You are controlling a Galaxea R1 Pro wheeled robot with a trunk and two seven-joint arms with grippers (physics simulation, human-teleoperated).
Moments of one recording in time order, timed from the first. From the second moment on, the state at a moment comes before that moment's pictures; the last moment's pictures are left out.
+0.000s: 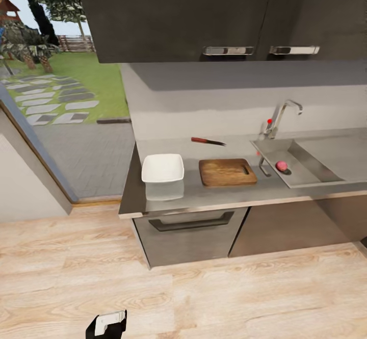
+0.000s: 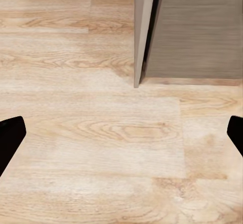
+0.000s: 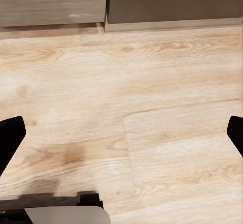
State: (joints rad) left arm -0.45 0.01 0.26 0.08 -0.14 -0.73 0.04; right arm 0.00 -0.04 0.01 -0.60 0.01 -0.40 -0.13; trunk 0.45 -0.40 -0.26
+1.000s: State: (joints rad) left arm -0.45 0.01 0.26 0.08 -0.14 -0.73 0.04; right arm 0.00 -0.04 0.02 -0.60 0.01 -0.40 -0.13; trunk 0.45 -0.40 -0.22
